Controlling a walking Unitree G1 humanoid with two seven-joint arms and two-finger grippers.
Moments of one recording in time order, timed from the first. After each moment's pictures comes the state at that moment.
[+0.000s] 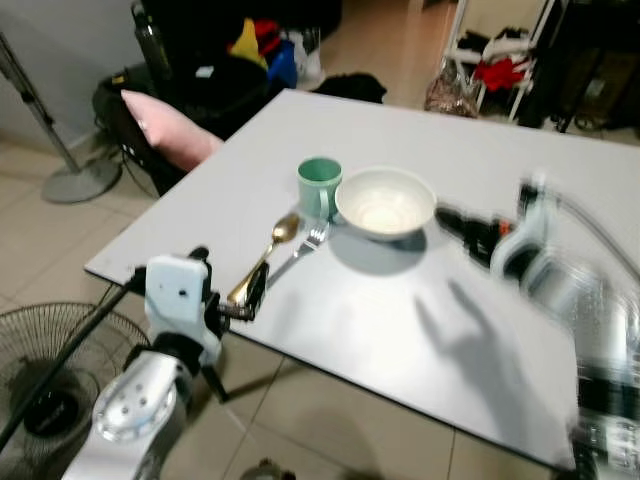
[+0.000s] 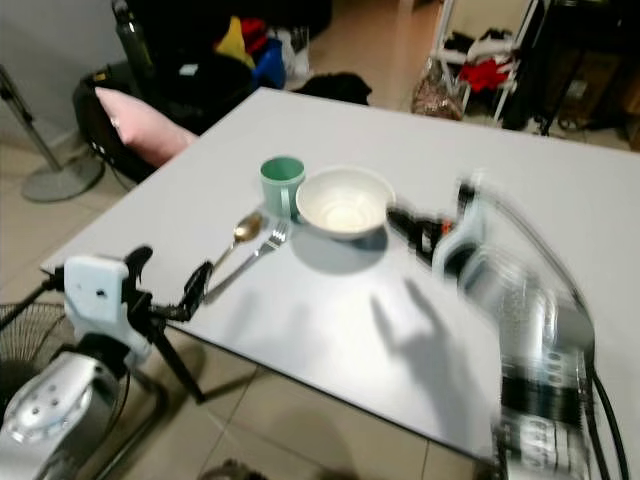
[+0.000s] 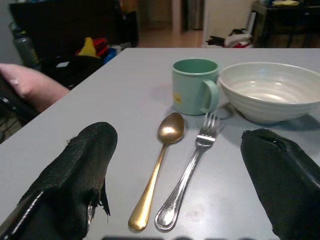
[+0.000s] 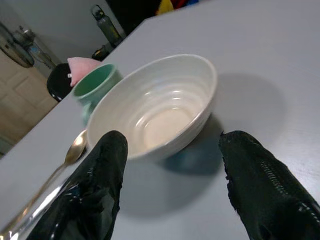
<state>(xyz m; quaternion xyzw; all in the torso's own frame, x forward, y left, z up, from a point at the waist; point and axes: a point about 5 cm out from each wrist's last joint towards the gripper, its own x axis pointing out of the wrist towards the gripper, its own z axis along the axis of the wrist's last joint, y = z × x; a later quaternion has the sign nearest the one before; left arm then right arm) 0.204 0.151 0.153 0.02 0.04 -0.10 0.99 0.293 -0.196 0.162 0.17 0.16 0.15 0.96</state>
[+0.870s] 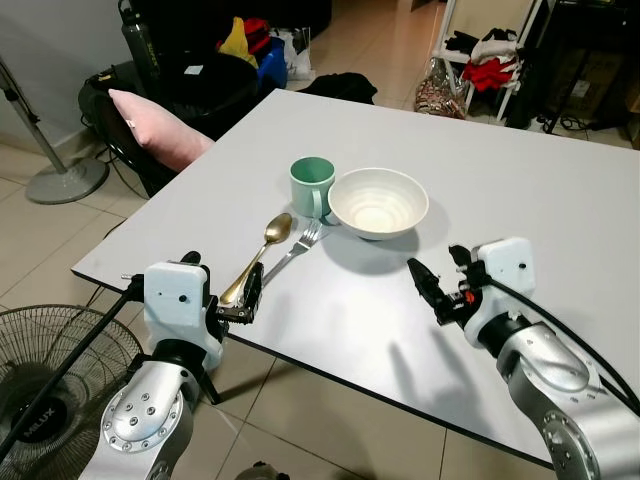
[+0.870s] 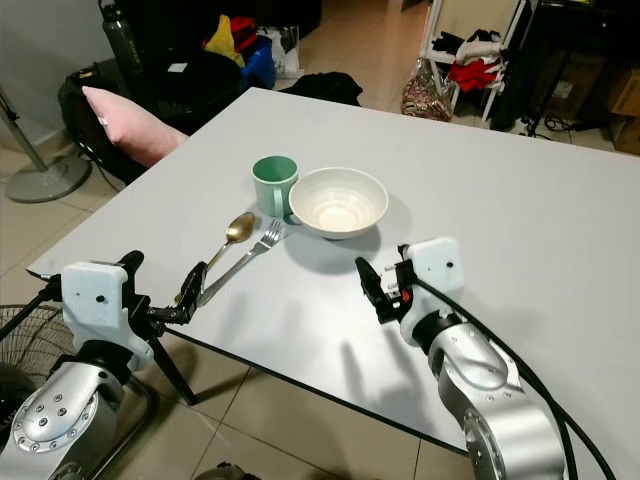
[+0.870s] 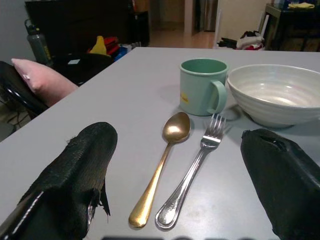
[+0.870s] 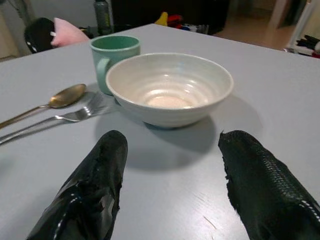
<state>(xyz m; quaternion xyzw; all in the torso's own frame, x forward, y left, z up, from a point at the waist) 0.200 0.149 0.153 0.02 0.04 -0.06 1.00 0.230 -0.156 0.146 -0.04 0.10 0.15 0.98</state>
